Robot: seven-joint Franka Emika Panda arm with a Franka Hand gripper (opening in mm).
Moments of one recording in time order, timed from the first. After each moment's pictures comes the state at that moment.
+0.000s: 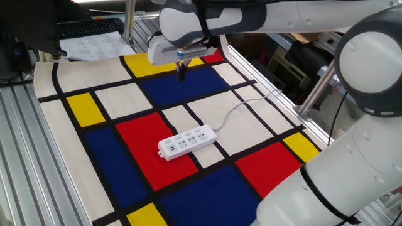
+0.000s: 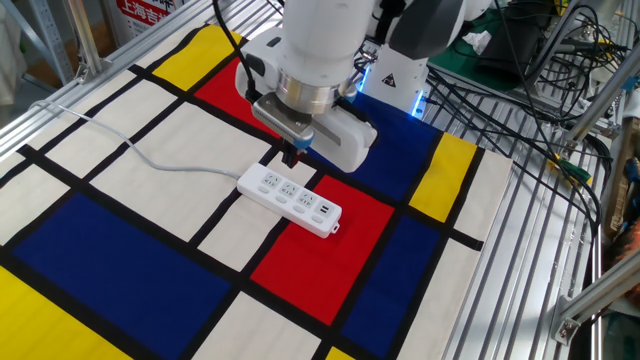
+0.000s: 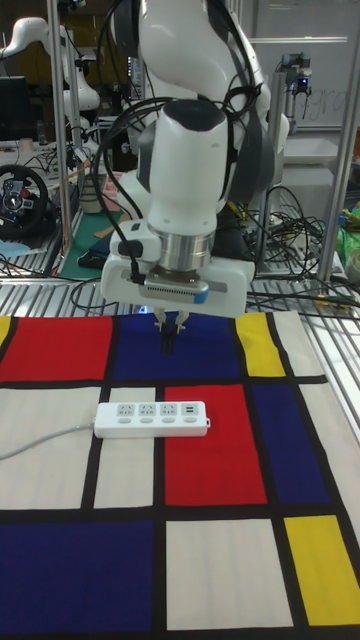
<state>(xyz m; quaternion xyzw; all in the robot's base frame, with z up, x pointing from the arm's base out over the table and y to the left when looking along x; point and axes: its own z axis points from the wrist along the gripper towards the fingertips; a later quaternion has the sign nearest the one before) 0.499 0.000 0.297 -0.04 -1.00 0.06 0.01</state>
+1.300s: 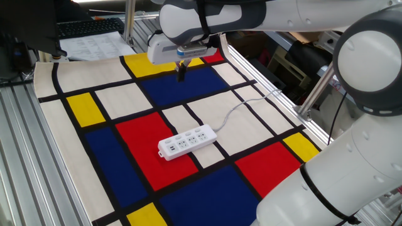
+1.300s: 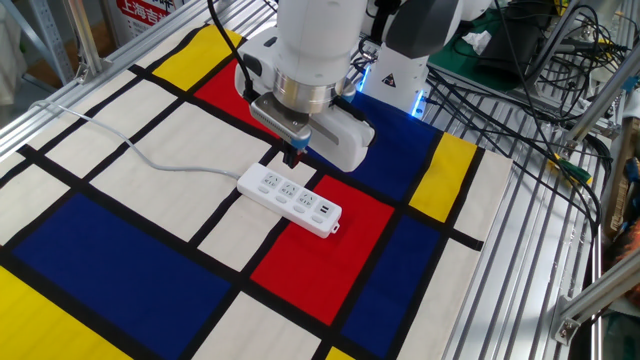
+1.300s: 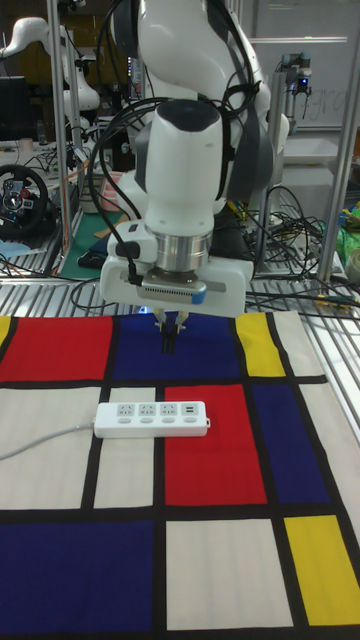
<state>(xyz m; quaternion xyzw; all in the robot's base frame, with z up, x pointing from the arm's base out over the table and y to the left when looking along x) 0.499 0.000 0.297 -0.05 -1.00 0.05 0.01</state>
